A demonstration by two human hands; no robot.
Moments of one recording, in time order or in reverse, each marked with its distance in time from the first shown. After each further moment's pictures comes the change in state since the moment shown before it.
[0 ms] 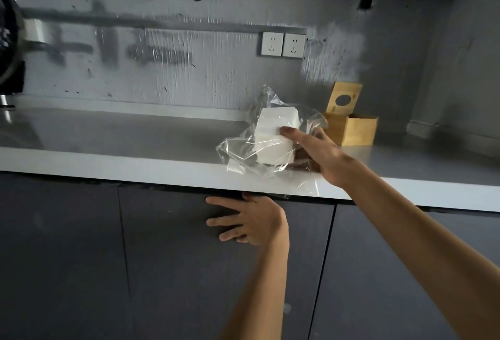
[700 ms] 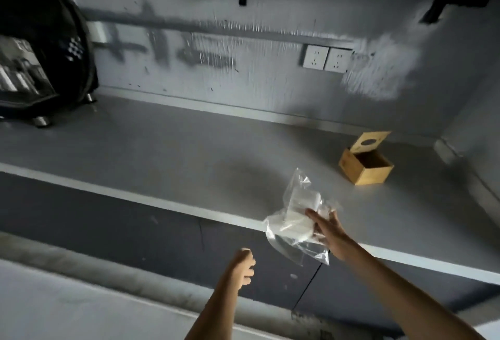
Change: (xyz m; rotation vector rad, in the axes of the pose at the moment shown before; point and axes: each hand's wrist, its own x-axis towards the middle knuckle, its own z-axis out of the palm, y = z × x) left_hand 0.008 0.116 -0.197 0.450 -0.767 -0.670; right_hand -0.044 -0.104 -0.003 0.013 -0.092 0.700
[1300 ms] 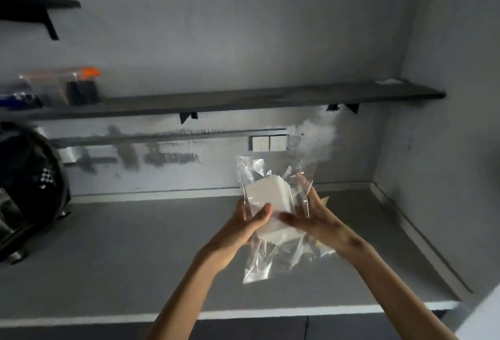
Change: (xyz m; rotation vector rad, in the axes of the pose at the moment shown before) left_hand -0.350 0.308 0.030 0.249 -0.284 0.886; right_hand -0.212 -0.327 -0.065 0.025 -0.252 -0.599
